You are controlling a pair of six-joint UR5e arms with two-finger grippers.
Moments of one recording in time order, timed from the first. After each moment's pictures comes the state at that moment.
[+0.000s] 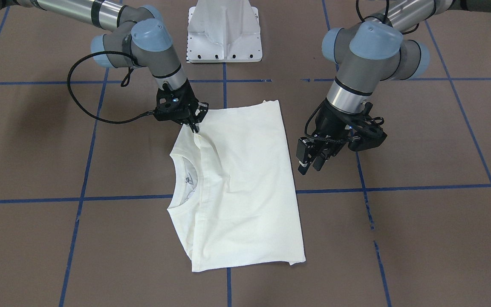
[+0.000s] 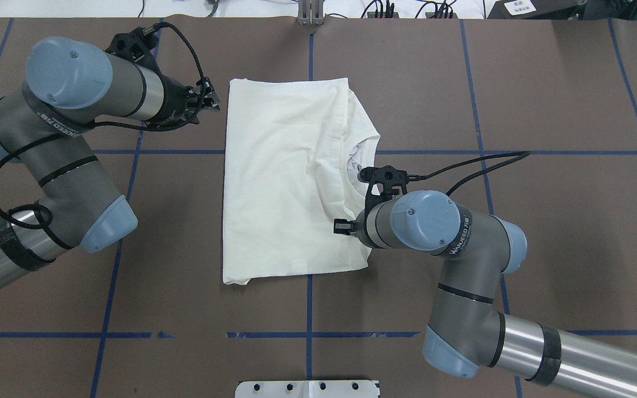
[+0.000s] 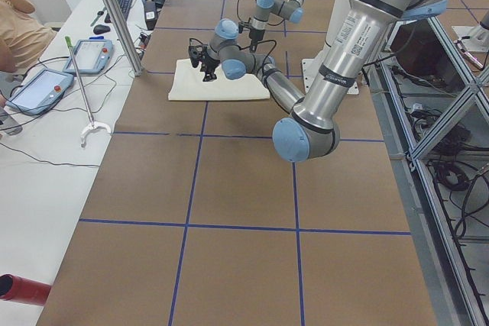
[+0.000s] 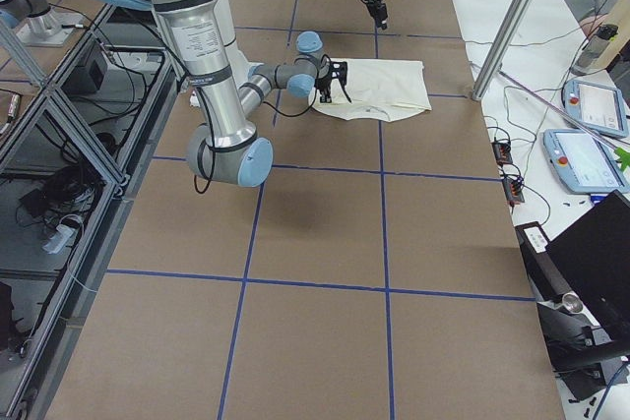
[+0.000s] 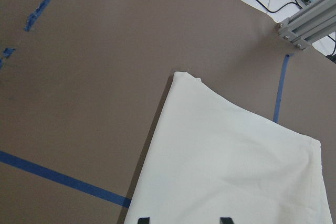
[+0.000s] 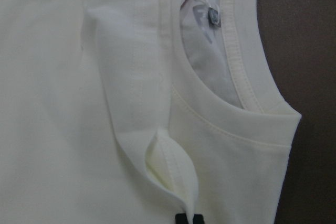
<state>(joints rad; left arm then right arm) -0.77 -2.09 -1.69 -2.03 -1.81 -1.56 0.41 -1.10 1.71 -1.17 1.68 1.37</state>
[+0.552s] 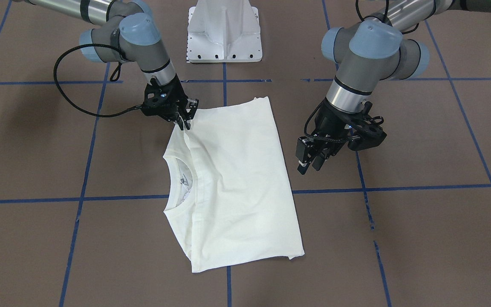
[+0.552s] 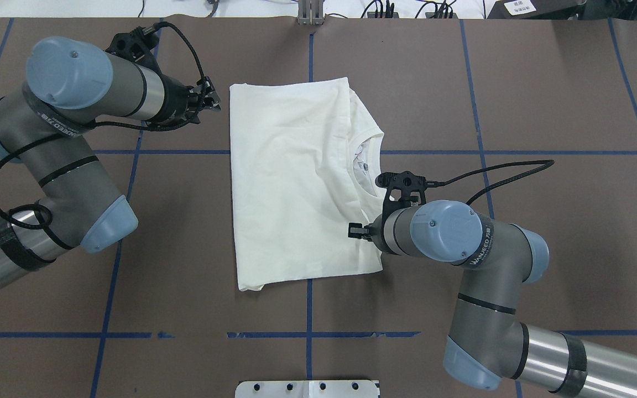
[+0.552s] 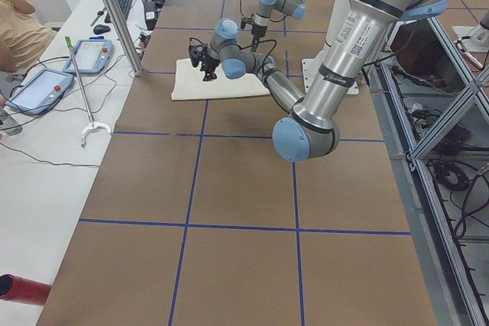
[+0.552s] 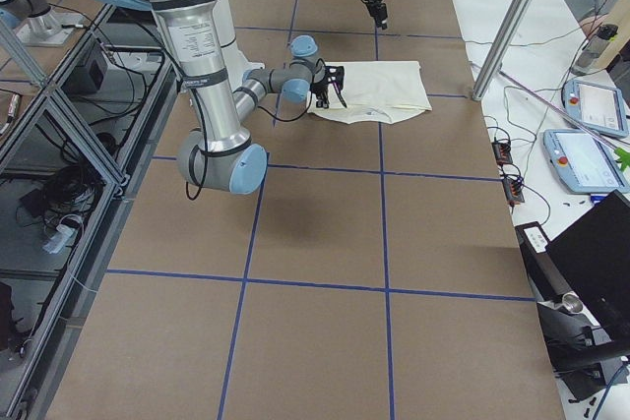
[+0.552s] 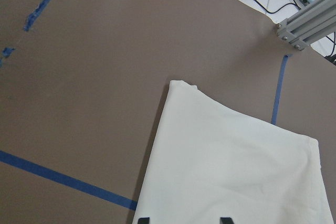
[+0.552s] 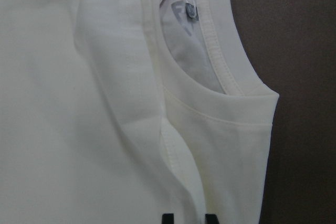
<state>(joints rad) -0.77 -2.09 -1.69 -2.03 -1.81 -1.57 0.40 -1.17 1.77 -1.18 1.64 1.40</state>
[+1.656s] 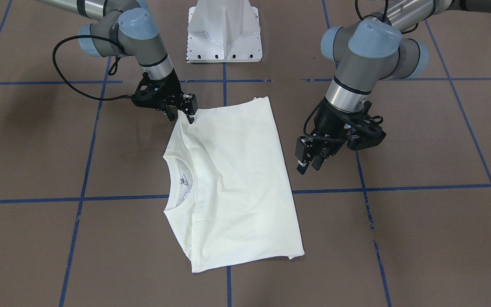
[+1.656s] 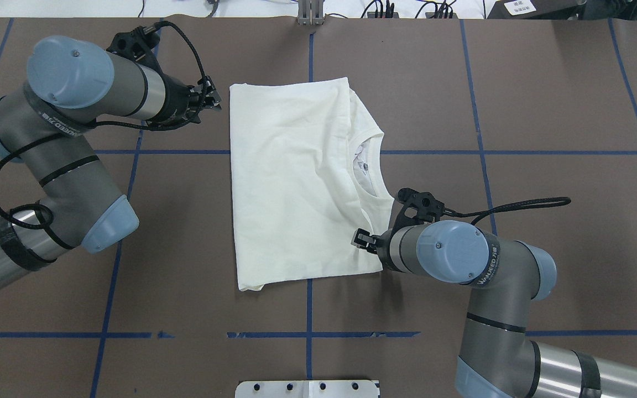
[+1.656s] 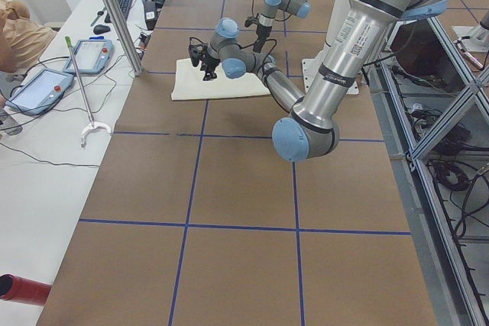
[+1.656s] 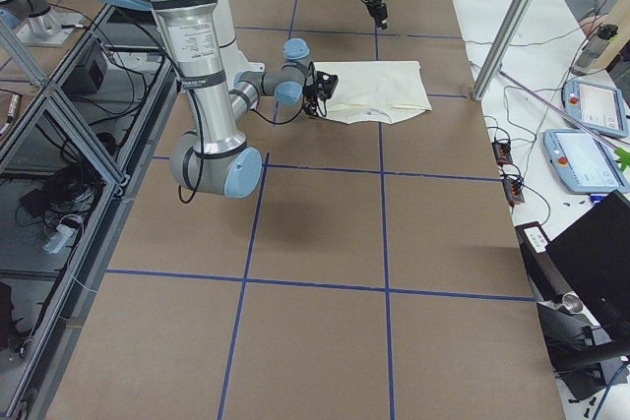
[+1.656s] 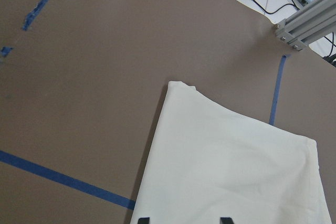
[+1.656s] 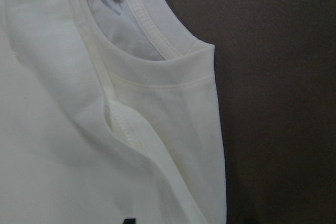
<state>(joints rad) -0.77 -2.10 -1.69 -2.02 -1.81 -1.57 0.35 -1.21 1.80 -1.18 1.62 1.71</state>
